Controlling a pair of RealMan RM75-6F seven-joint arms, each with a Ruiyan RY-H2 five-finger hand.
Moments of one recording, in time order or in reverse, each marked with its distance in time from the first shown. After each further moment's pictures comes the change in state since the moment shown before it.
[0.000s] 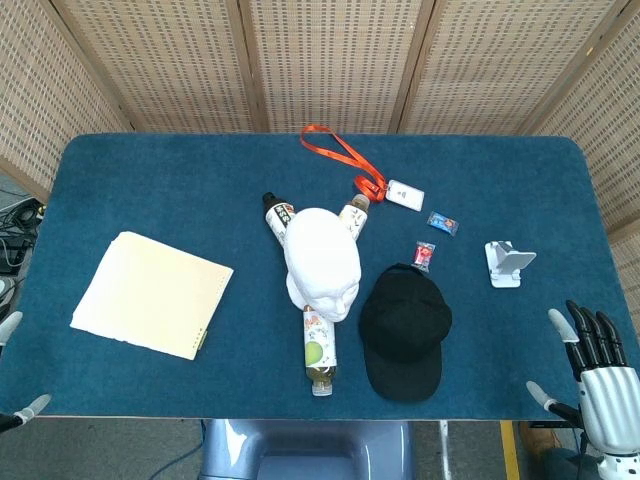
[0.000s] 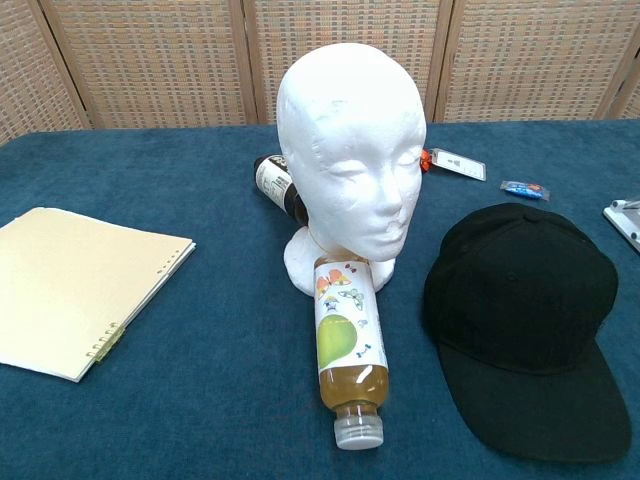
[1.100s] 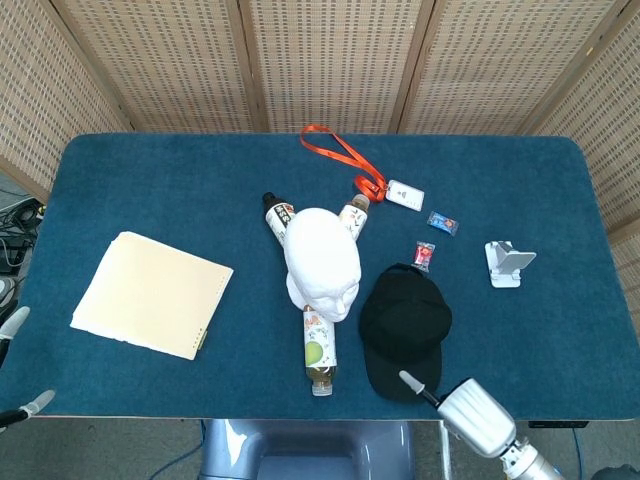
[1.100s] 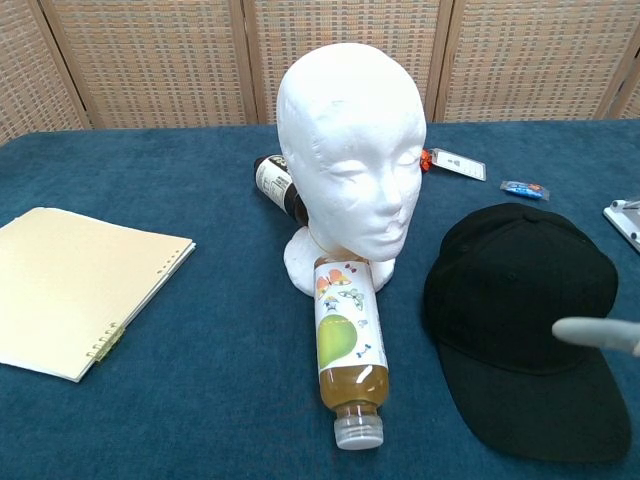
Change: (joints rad) left arm -0.025 0.003 -0.009 -0.016 -0.040 -0.054 0.007; right arm 0.235 -0.160 -0.140 0.187 -0.360 -0.394 -0.259
